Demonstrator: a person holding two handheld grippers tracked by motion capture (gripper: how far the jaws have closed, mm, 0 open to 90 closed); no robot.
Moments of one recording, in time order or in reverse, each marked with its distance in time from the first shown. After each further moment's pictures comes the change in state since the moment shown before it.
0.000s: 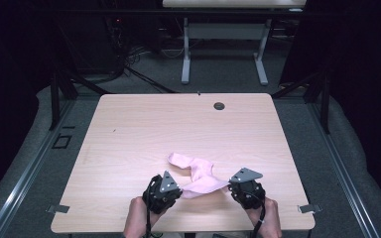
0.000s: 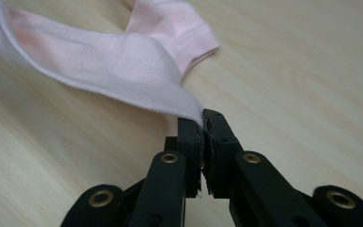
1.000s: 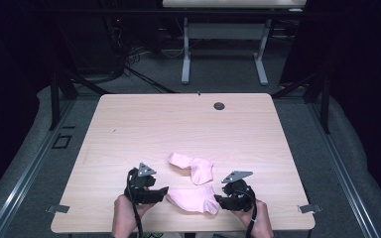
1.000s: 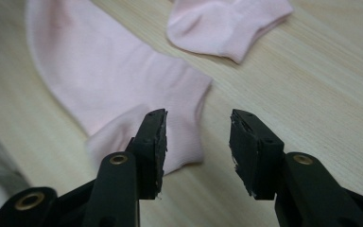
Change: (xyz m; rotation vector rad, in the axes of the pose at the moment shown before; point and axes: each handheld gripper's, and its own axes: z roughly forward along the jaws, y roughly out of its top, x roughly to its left) left arm 0.043 -0.021 -0.018 0.054 0.087 -0.327; right arm 0.011 -0.008 0.037 0.100 0.195 0.082
